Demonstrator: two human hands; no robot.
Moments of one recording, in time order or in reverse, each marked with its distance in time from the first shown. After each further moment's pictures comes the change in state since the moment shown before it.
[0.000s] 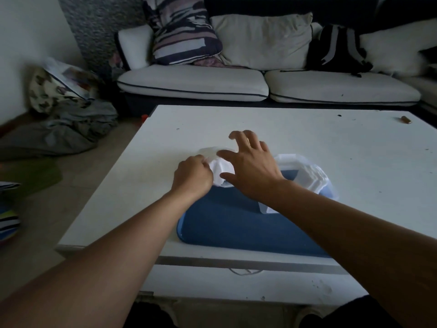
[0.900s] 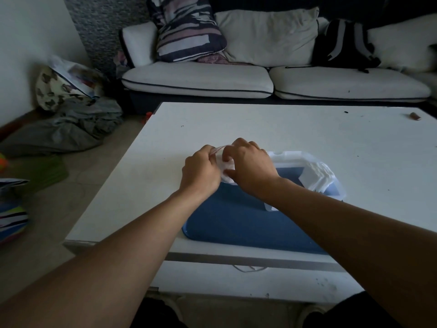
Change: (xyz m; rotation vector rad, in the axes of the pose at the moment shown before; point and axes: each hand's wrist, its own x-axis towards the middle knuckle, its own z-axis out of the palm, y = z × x) left_hand -0.010 0.007 0.001 -0.218 0.082 0.076; right_hand 0.009 -0.014 0.007 0.248 0.006 0.117
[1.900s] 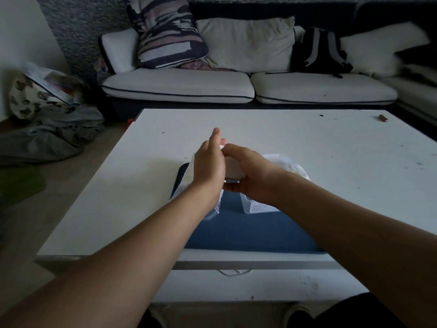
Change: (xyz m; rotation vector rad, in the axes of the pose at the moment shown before) left_hand -0.014 0.083 0.025 -0.732 -0.033 -0.356; right_hand -0.028 0.016 -0.049 1.497 -0.304 0.589
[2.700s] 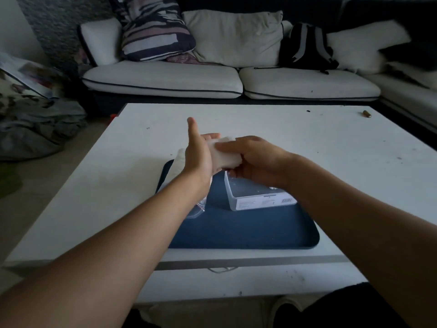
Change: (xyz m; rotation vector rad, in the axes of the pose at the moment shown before) left_hand 0.012 0.001 0.015 -0.242 -0.083 -0.136; right_hand 0.002 -0.017 -0.041 -0.097 -0.095 -0.057
